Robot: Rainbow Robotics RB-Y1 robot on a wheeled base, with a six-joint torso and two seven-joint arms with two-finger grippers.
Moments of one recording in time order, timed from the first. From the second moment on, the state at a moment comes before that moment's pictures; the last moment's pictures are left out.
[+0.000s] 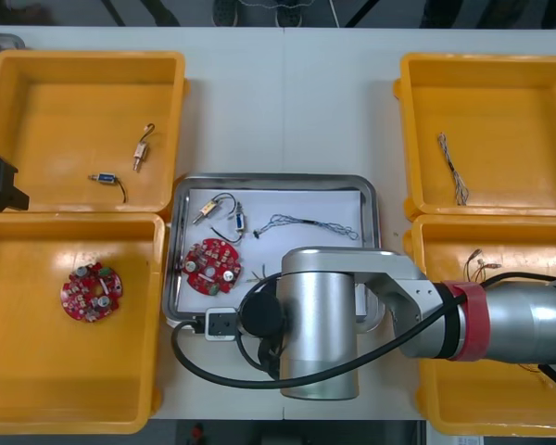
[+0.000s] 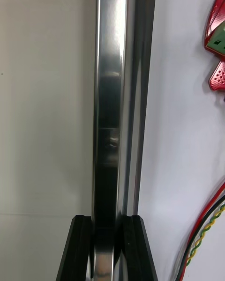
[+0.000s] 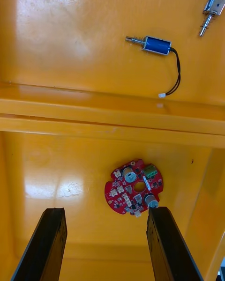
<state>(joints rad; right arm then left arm) -0.86 -0.48 1.25 -1.96 -0.52 1.47 1.59 -0.36 0.88 0.22 -2.05 0.91 1.91 -1.08</state>
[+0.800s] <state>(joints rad) -0.99 -0.50 1.25 -1.85 -0.51 1.46 1.59 -0.36 0.88 0.22 -2.05 0.91 1.91 -1.08</state>
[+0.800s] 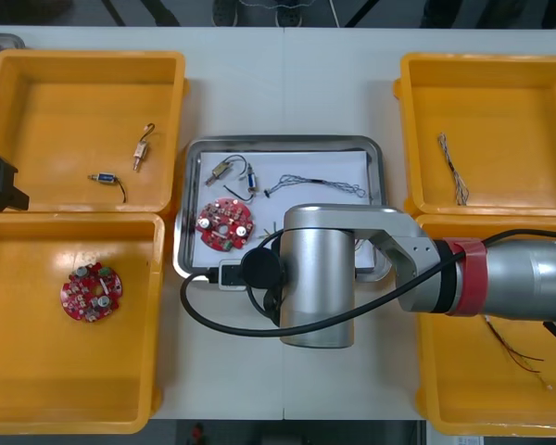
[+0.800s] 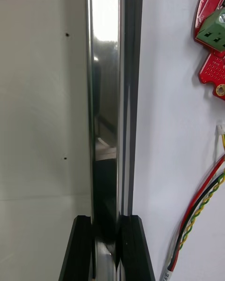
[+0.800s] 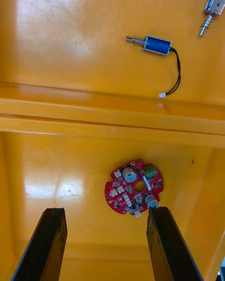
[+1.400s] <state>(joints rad) -1.08 -0.50 1.25 -1.76 -0.51 1.45 1.59 -0.36 0.88 0.22 -2.05 0.91 1.91 -1.08</state>
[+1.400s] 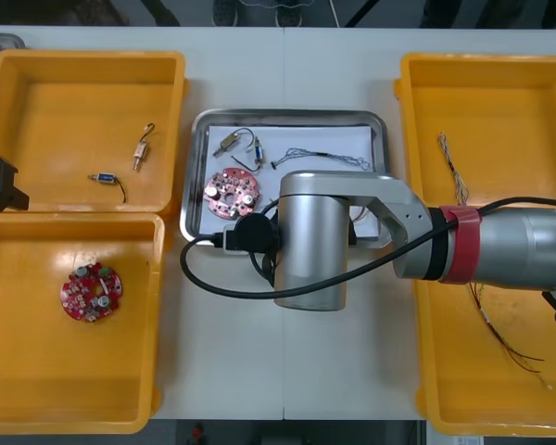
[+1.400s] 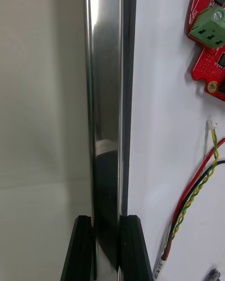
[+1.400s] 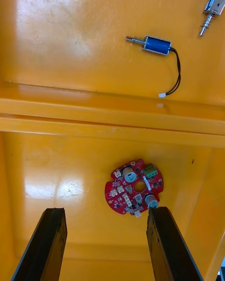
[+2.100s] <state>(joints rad) -1.14 -0.50 1.25 -1.65 -0.42 1.36 1.66 -0.36 0.88 0.22 -2.05 0.91 1.91 -1.08</state>
